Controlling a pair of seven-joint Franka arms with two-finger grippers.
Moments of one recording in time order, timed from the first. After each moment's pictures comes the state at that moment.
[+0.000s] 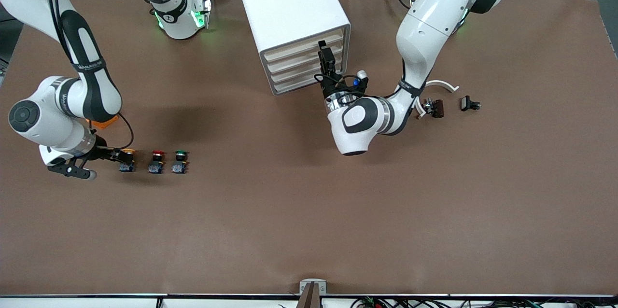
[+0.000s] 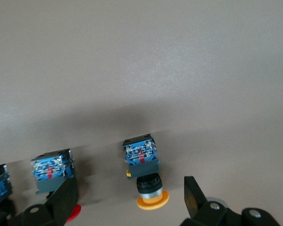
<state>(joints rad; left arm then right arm) -0.55 0.90 -0.08 -1.40 -1.03 1.08 -2.29 -0.09 0.41 -0.08 -2.04 0.02 2.48 0.05</state>
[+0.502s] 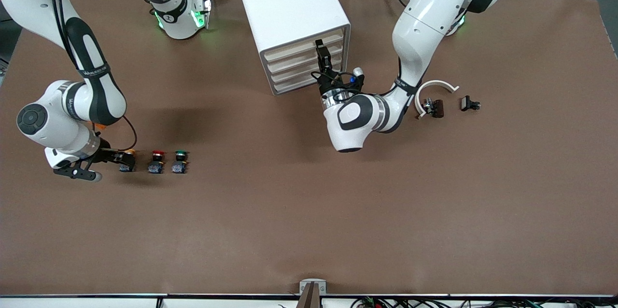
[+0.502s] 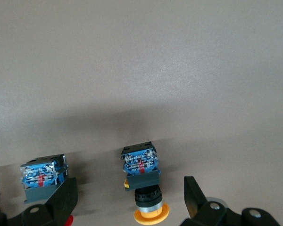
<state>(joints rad) -0.57 0.90 -0.08 -1.40 -1.04 1.07 -2.33 -0.09 0.45 -0.08 -2.04 0.02 2.52 0.00</state>
